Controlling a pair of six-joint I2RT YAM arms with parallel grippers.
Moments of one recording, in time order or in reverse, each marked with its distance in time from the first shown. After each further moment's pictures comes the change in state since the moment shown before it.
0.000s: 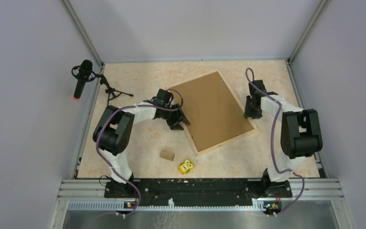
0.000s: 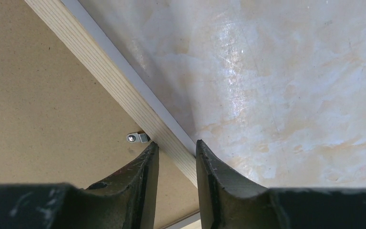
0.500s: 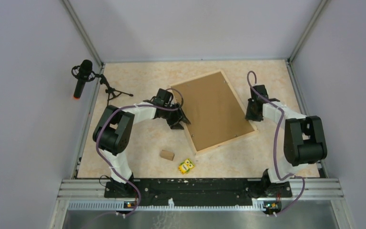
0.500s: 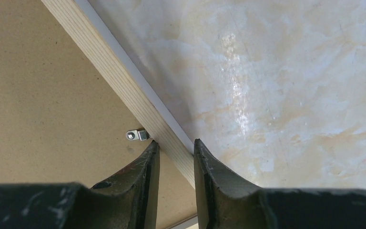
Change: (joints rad) left arm 0.000 0.000 0.000 0.007 0.001 0.006; right arm 0.002 -0.076 -0.104 0.088 0.011 0.003
